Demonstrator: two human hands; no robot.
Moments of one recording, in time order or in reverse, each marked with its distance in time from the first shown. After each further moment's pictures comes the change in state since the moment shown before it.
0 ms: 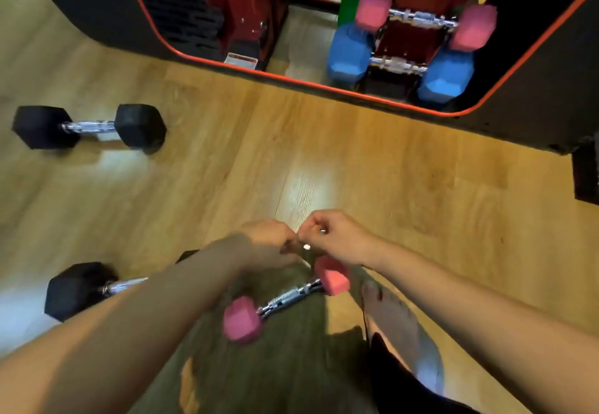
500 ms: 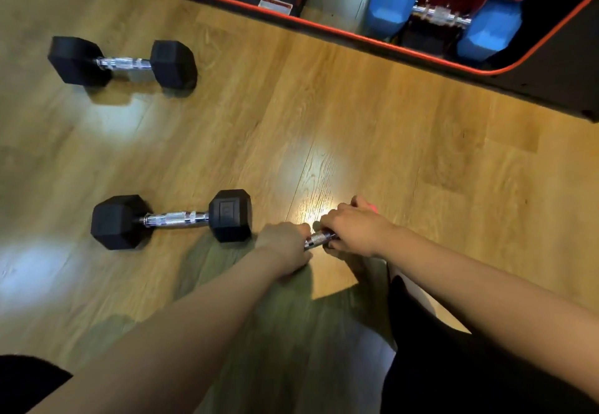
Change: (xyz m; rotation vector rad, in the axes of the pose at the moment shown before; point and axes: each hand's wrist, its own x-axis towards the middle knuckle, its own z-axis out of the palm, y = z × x) left_hand -0.052 0.008 0.112 0.065 0.130 -0.235; right_hand -0.021 0.038 0.076 -1.101 -0.214 -0.264
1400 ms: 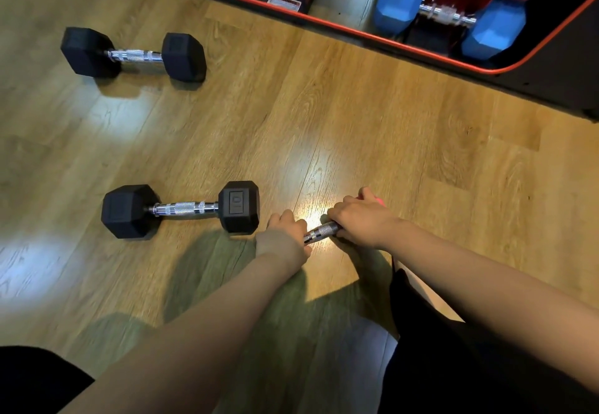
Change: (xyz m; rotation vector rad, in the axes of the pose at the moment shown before) left_hand -0.015 -0.006 0.024 -0.165 0.112 -0.145; right_hand 0.004 -0.003 0.011 -0.110 0.015 0.021
